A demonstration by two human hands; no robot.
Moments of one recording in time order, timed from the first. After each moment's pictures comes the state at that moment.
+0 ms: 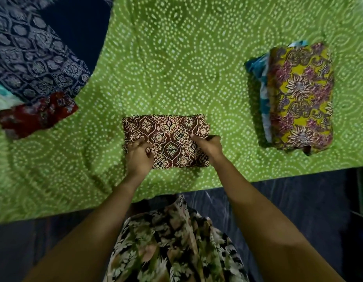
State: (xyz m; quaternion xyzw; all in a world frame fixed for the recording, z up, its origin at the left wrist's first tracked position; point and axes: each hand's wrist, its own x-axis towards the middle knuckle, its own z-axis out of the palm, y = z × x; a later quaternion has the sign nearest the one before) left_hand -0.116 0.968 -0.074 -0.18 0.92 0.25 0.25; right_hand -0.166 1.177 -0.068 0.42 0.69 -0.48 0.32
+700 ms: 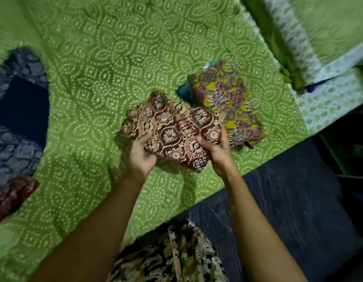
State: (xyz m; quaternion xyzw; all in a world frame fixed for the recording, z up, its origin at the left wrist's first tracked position) left_hand -0.237 1.124 0.024 -0.33 0.46 0.76 0.32; right_hand -0.170 1.312 0.037 0.44 0.49 -0.75 0.04
